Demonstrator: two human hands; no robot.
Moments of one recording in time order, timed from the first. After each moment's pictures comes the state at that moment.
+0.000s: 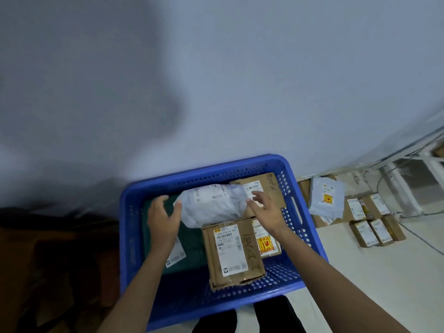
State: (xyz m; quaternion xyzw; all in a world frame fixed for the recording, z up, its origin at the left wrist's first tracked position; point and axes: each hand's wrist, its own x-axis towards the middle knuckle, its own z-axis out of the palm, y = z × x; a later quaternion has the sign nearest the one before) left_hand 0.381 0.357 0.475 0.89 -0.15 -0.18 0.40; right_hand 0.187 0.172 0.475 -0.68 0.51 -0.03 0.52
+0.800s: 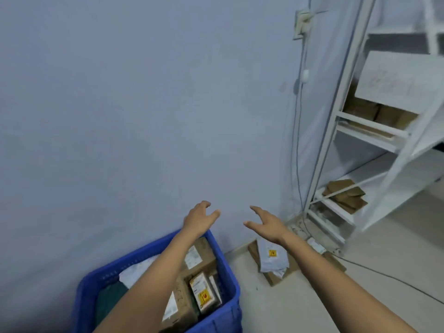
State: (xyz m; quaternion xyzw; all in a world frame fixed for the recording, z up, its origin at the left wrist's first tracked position) left_hand 0.082 0.200 0.749 0.80 -0.50 -0.23 0.22; right_hand -0.135 0.120 0.726 -0.80 0.47 -0.07 0.37
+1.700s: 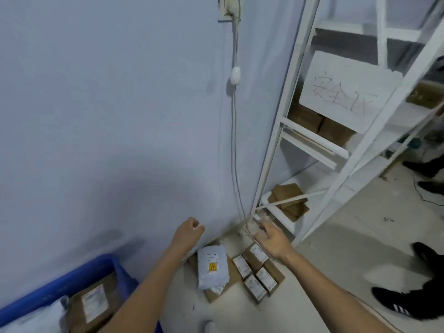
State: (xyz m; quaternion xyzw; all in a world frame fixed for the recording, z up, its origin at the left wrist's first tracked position) left_hand -0.083 -0.067 0.671 0.78 -0.47 -0.35 0.23; right_hand -0.342 -0.124 0.677 -0.72 0.58 -0.08 0.36
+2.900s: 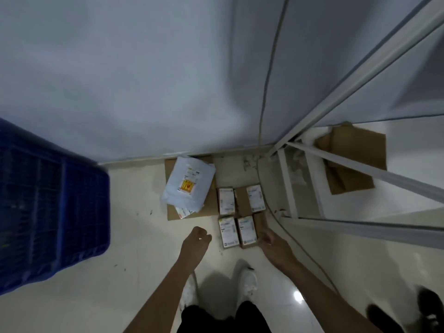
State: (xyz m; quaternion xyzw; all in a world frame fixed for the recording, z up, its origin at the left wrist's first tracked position) left_hand -0.285 -0.200 0.237 0.80 -0.03 -0.53 0.26; right_hand -0.459 -0.346 0.252 -0.63 0.56 0.23 0.48
